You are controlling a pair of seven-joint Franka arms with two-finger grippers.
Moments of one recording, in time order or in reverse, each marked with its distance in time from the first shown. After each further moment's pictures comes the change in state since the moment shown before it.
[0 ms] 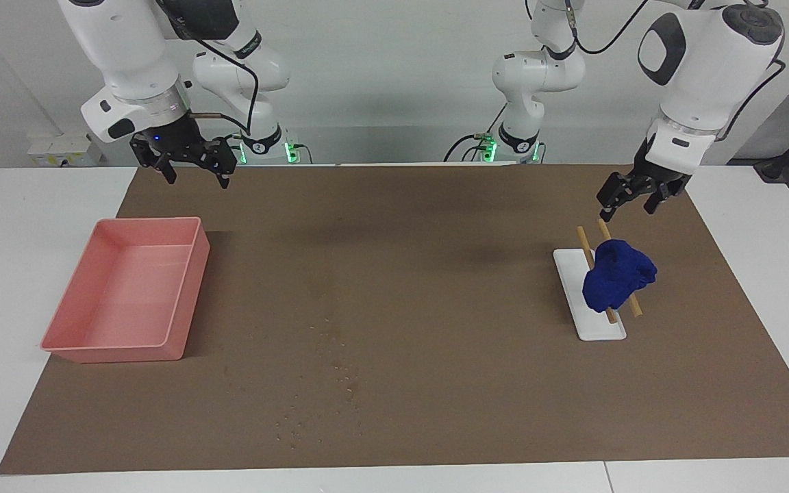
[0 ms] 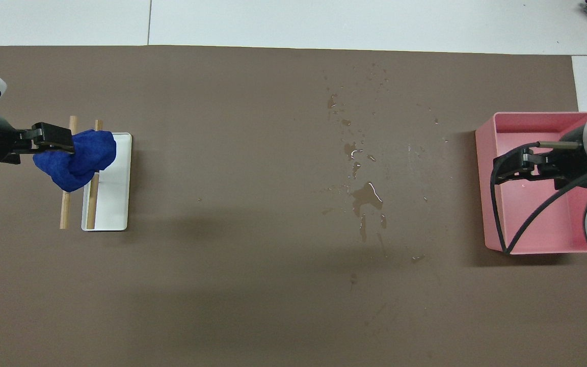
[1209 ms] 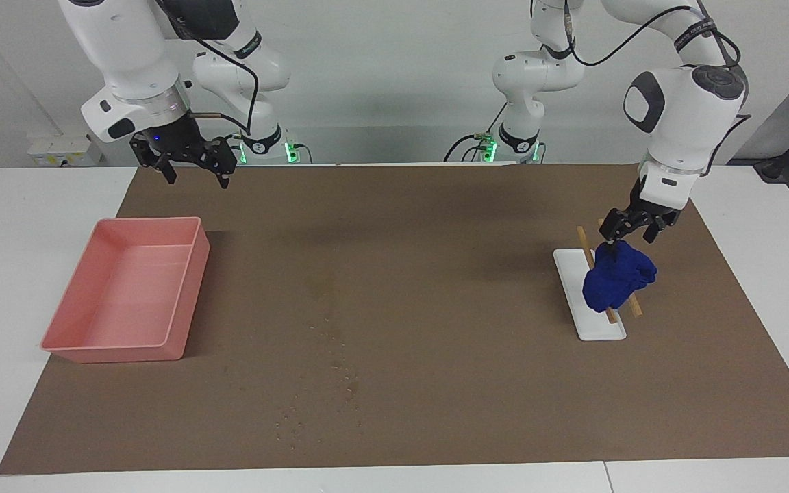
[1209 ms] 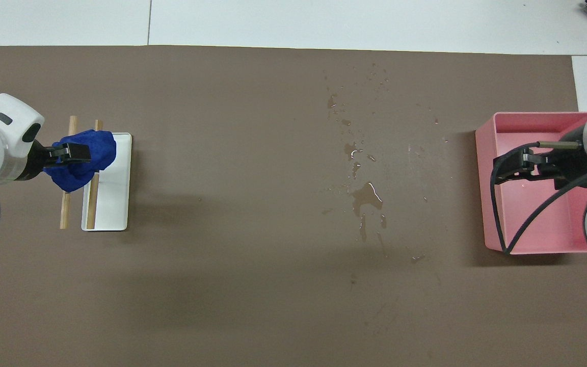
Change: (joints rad) left arm 0.048 0.013 -0.020 -0.257 0.048 0.320 0.016; right arm 0.000 0.000 0.000 0.000 0.000 0.000 0.000
